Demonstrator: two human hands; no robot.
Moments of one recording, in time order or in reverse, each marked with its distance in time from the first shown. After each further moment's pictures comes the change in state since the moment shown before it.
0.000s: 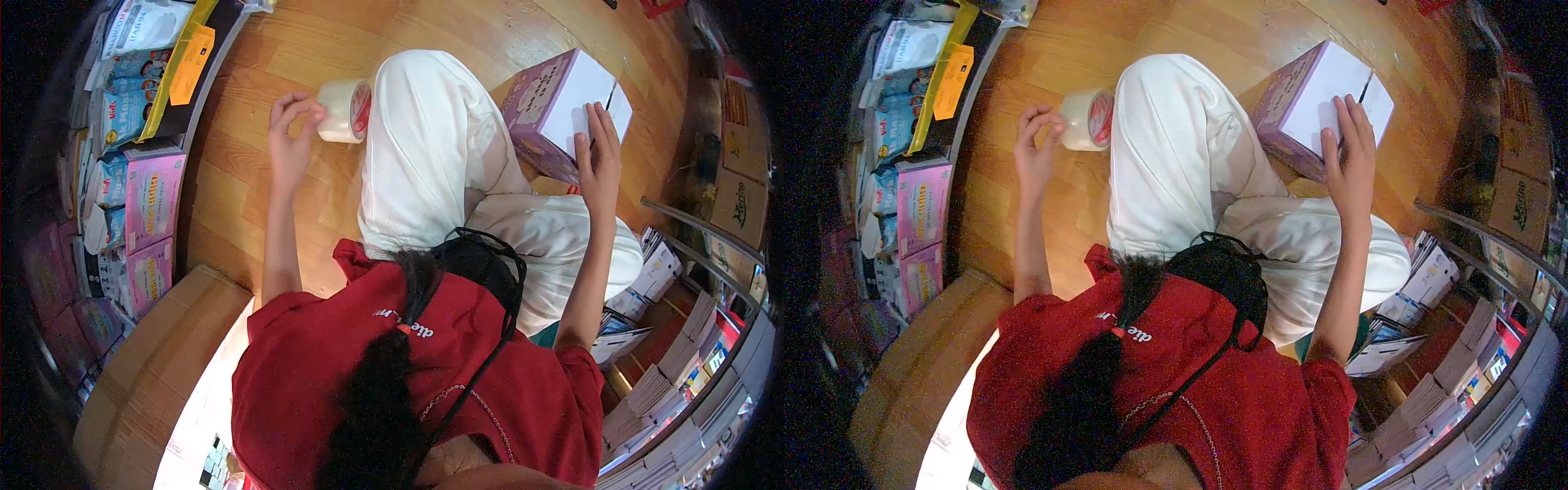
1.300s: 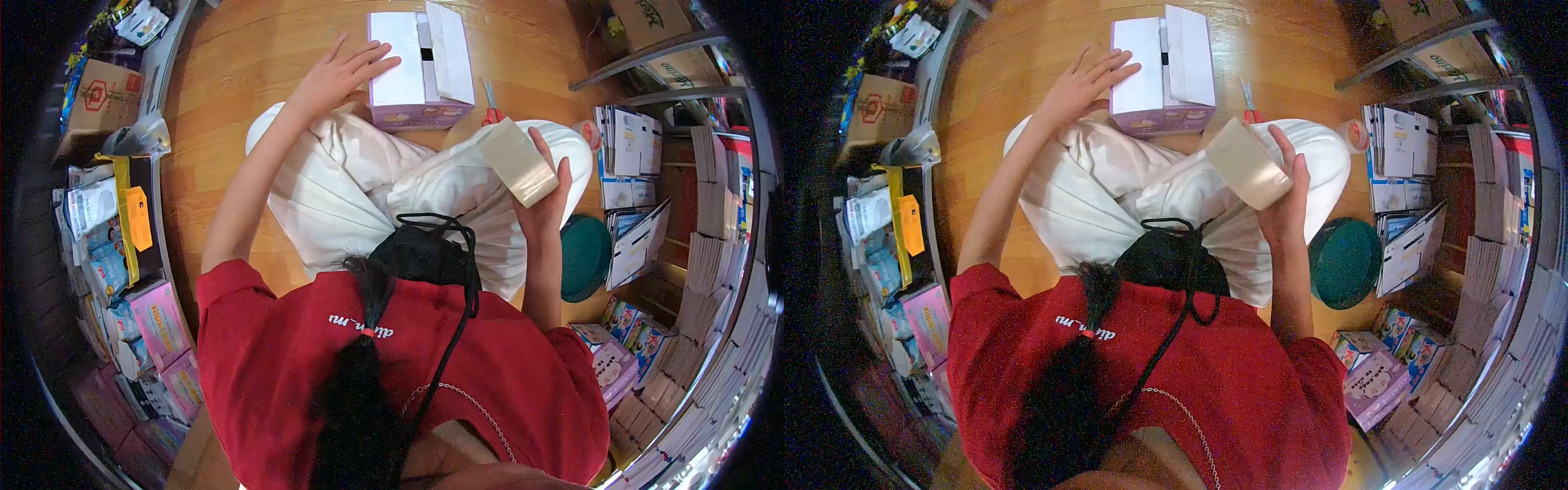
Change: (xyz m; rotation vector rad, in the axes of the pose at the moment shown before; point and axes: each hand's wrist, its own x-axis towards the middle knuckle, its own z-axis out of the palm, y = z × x) left_hand 0.087 0.132 0.234 0.526 -0.756 1.345; right_hand -0.156 -0.035 -0.065 1.611 0.651 0.831
